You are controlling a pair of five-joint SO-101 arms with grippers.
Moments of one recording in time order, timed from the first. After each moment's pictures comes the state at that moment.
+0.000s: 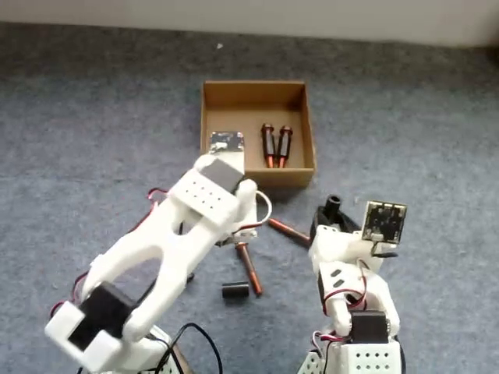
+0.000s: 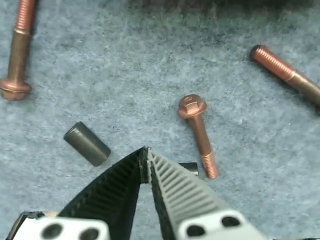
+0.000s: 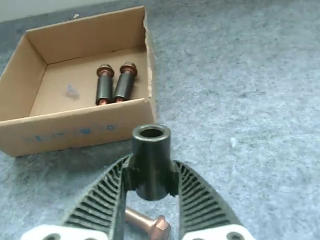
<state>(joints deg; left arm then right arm) 28.4 -5.0 21.6 82.9 42.2 -7.1 -104.2 95.0 44.2 -8.7</state>
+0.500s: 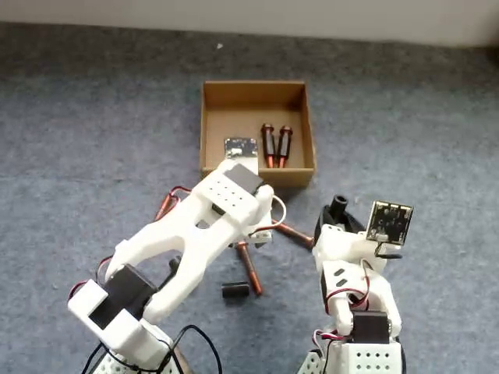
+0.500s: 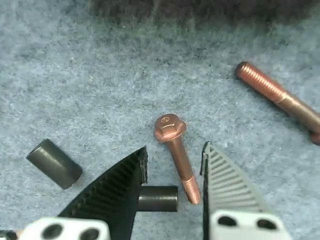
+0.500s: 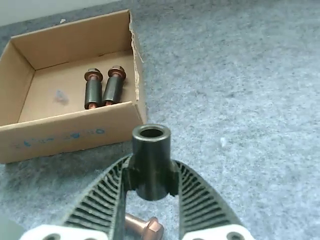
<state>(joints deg) 31.5 4.7 20.2 75.4 47.0 -5.9 -104.2 95.0 44.2 -8.7</state>
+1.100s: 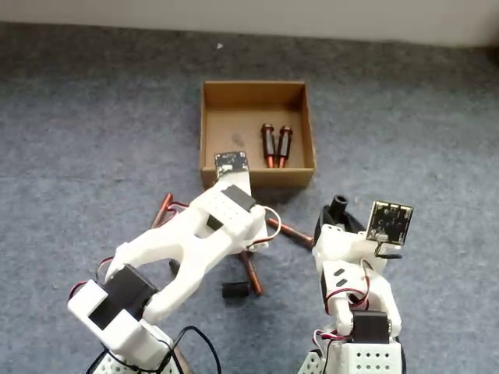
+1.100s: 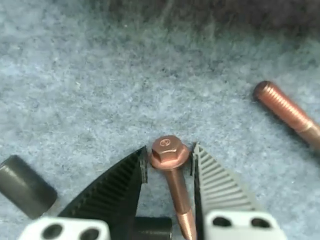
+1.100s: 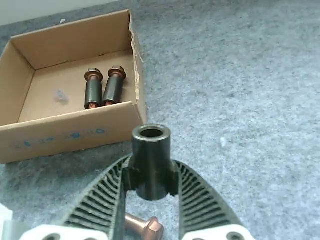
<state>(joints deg) 31.6 4.7 32.4 59.4 52.4 -5.9 -104.2 95.0 44.2 -8.7</state>
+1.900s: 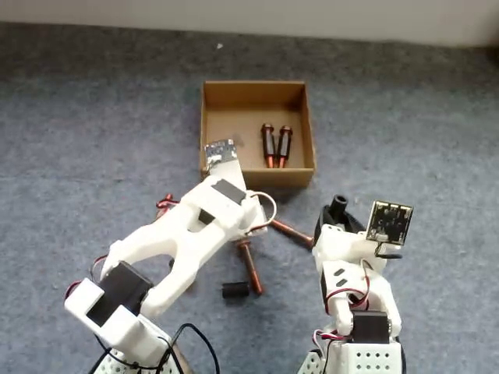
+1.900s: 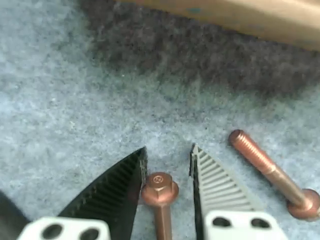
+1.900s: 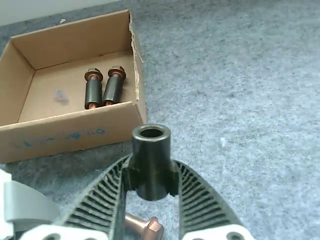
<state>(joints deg) 27.0 4.8 32.3 51.3 54.1 -5.9 -104.2 95.0 44.2 -8.7</state>
